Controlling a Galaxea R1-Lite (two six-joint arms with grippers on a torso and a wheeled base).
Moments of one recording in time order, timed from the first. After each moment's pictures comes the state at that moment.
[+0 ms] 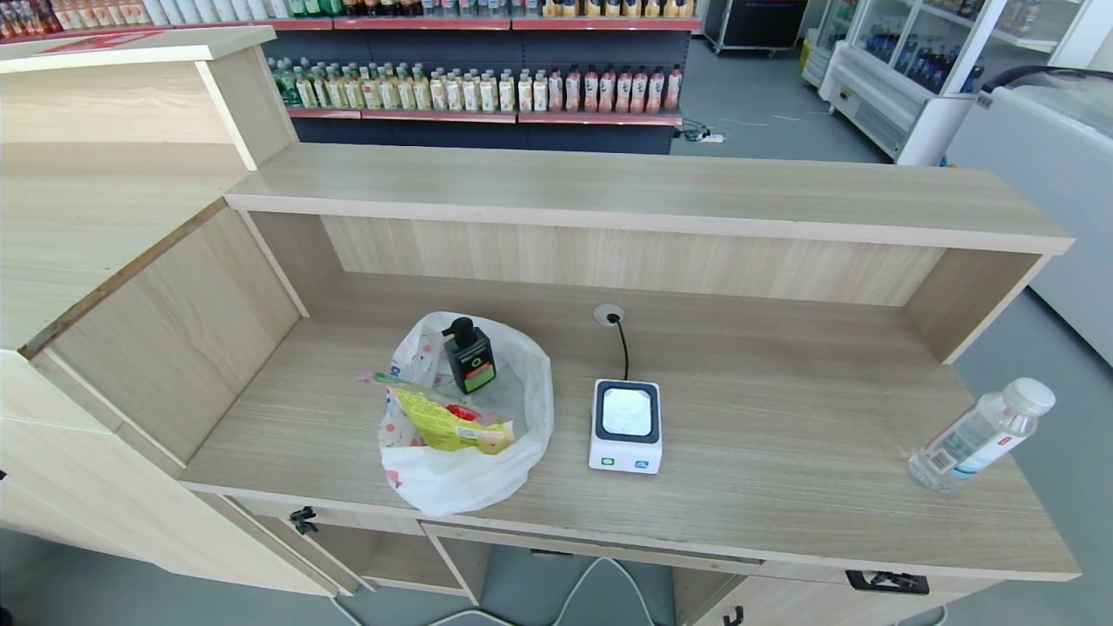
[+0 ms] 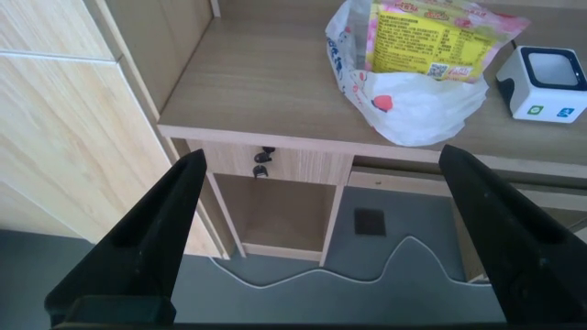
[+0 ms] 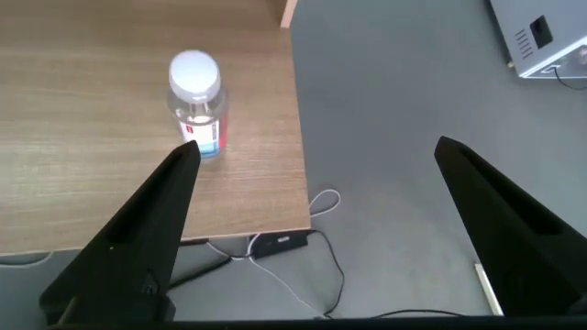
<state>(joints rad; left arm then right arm) 0.00 0.00 0.00 0.00 -0.02 0.00 -1.00 1.21 -0.65 -0.24 0.64 -0.45</state>
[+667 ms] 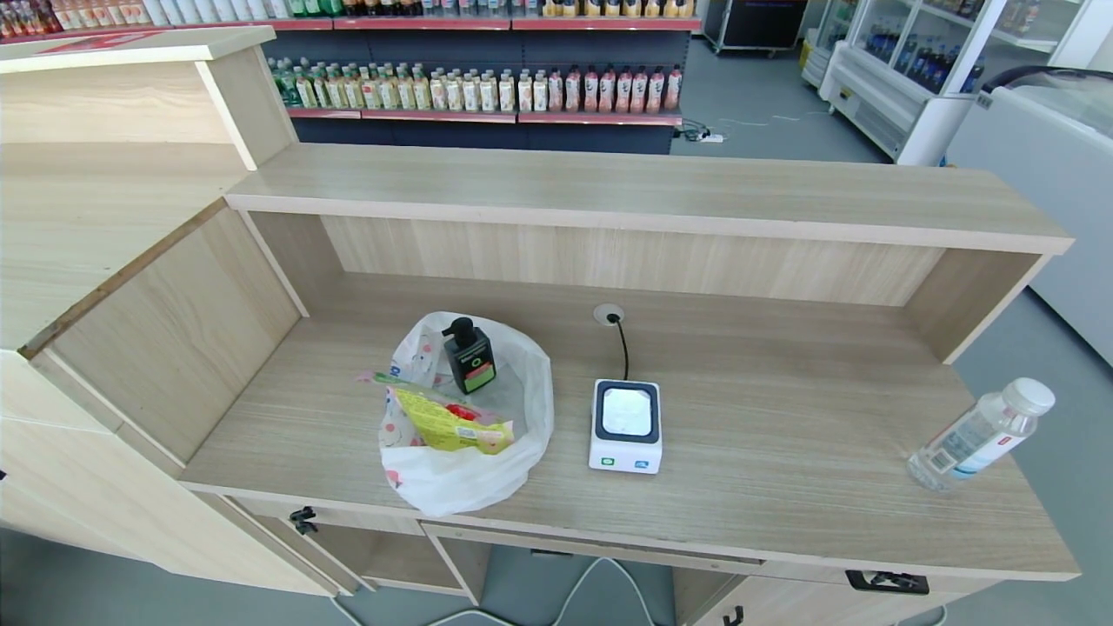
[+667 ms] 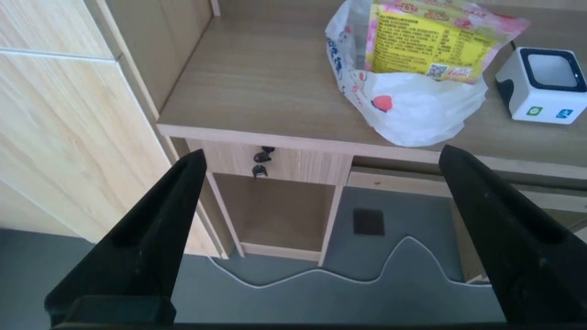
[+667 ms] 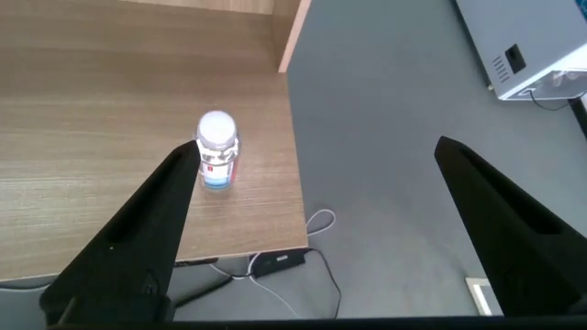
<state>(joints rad) 0.00 0.00 0.00 0.00 -0.02 -0.01 -1.00 1.13 -0.89 0.03 0.64 -0.43</state>
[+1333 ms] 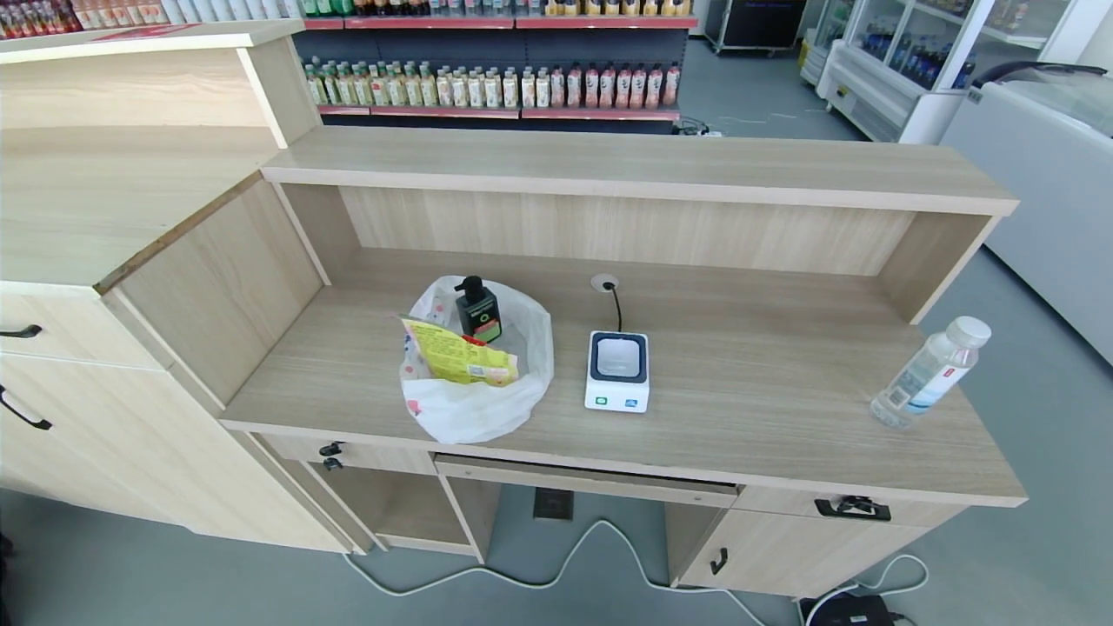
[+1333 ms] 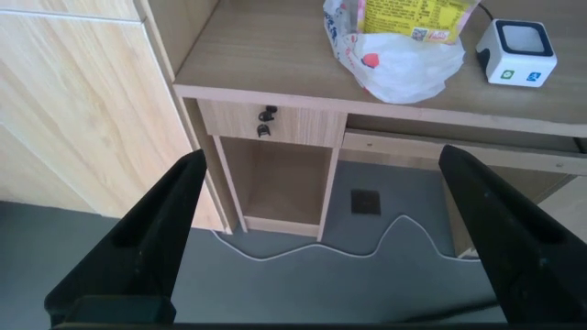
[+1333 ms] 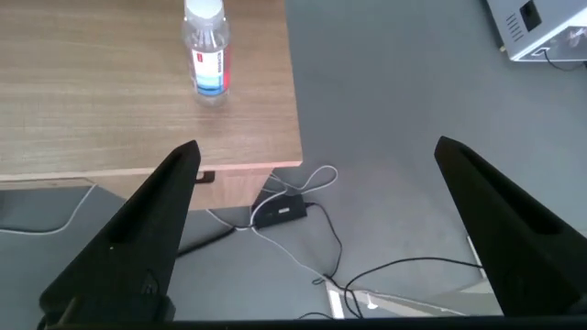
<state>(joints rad) 0.00 0.00 0.00 0.00 -0.01 -0.01 -1.00 1.13 -0.76 0.03 0.63 -0.51</state>
